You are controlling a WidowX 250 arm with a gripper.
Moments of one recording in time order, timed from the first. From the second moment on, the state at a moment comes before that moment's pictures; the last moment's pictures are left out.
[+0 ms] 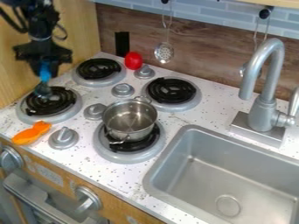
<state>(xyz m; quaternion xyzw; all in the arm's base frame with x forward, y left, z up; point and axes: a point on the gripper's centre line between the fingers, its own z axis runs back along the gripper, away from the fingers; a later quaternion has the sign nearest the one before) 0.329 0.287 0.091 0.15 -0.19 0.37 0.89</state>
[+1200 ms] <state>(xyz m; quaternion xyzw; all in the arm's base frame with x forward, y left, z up) 0.343 0.302 0.040 0.12 -0.17 0.31 0.93</state>
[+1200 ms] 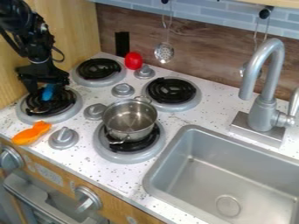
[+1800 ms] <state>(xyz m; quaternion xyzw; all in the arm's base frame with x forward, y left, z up) 0.336 0.286 0.127 0.14 -0.26 0.30 0.91</state>
